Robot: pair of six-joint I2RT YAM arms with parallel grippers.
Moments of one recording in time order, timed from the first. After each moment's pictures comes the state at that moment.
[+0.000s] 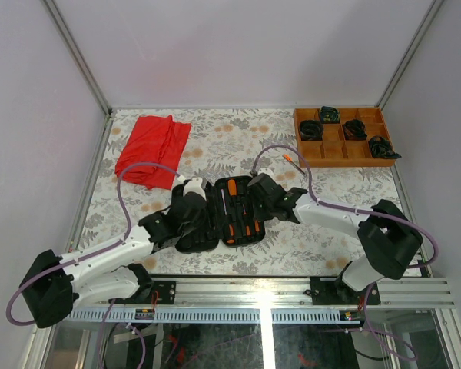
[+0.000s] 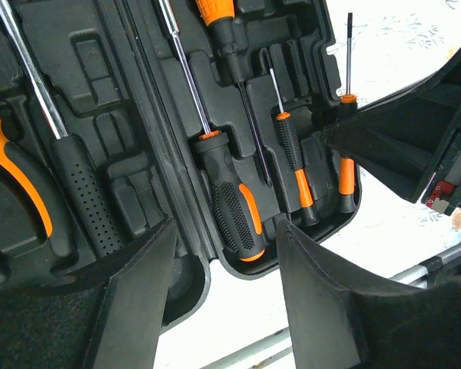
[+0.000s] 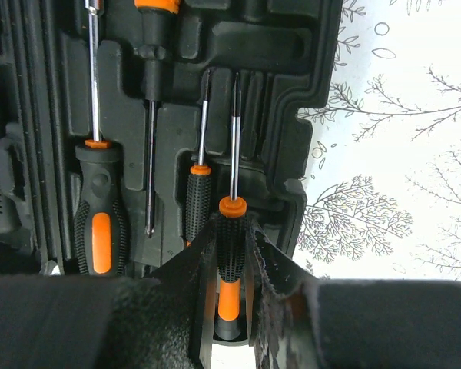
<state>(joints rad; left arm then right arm) -0.85 1.04 0.59 -0.25 -0.19 -0.78 0.84 1.55 0.89 -0.32 0.12 0.60</state>
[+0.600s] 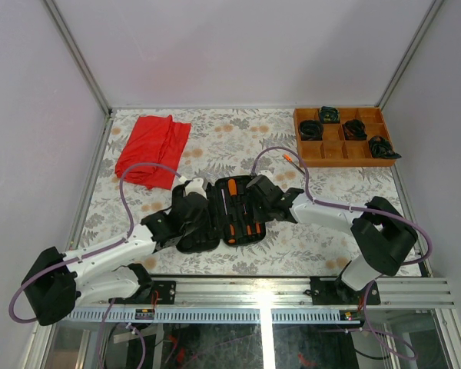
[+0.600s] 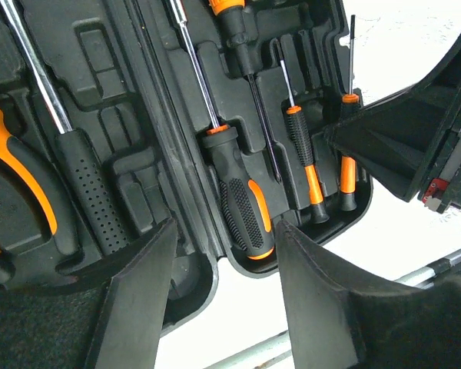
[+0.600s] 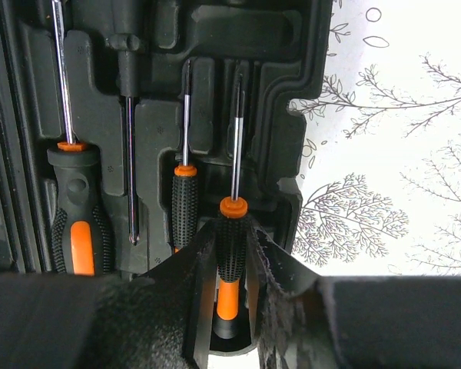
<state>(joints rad) -0.85 1.07 0.59 -0.25 -0.19 -0.79 0.84 1.59 0.89 -0.33 0.14 0.60</state>
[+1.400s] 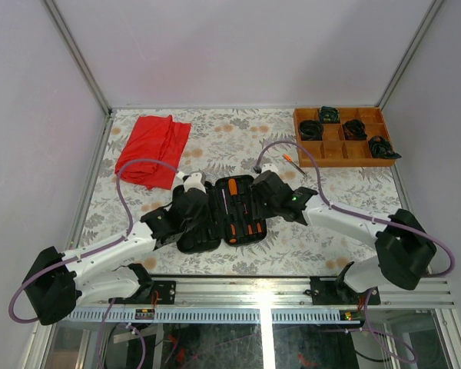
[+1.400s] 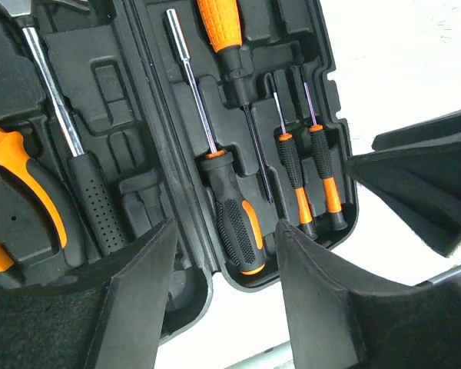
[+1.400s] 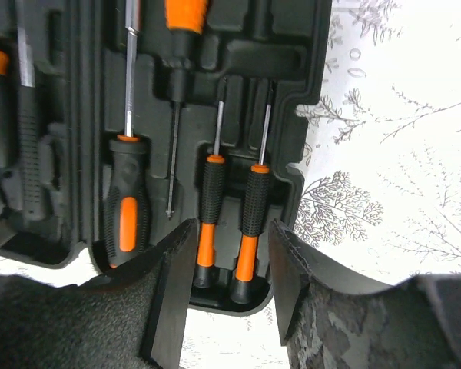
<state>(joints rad) -0.84 1.08 0.63 -0.26 -0.23 -0.81 0.84 1.47 0.89 -0.36 0.15 0.57</state>
